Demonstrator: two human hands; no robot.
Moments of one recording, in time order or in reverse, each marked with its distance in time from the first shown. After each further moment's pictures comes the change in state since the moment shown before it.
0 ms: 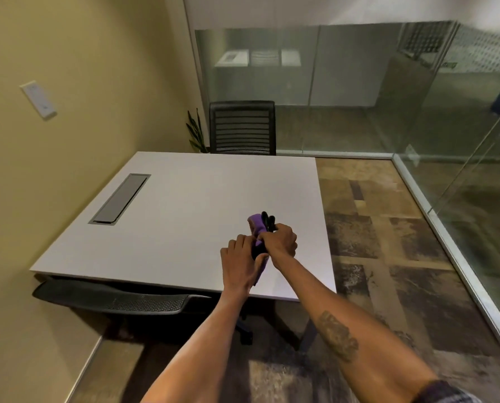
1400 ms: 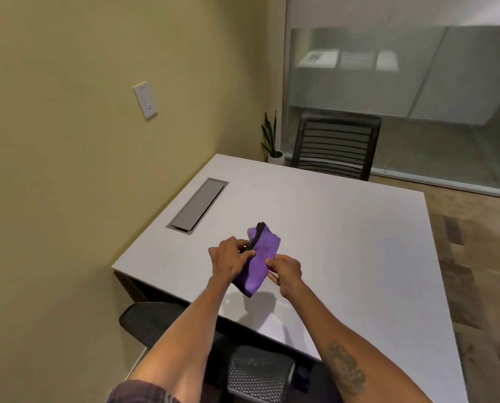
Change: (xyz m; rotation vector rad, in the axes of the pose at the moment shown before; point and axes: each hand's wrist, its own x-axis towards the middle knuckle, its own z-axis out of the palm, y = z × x) left_hand 0.160 -0.284 -0.092 -0.140 -0.086 -0.381; right_hand 0.020 -0.101 0.265 0.438 -0.456 0.267
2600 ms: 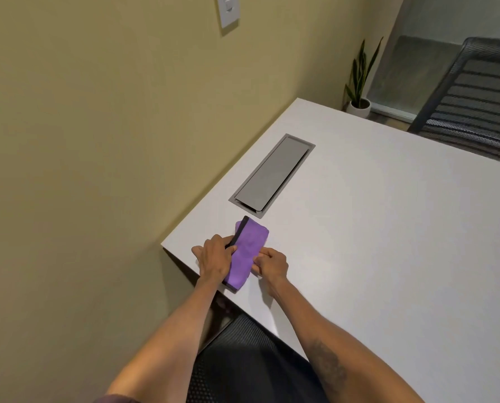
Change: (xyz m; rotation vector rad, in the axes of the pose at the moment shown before) left_hand 0.155 -0.318 -0.005 0.090 0.026 -0.430; right_hand 0.161 0.125 0.313 -0.362 -0.153 0.113
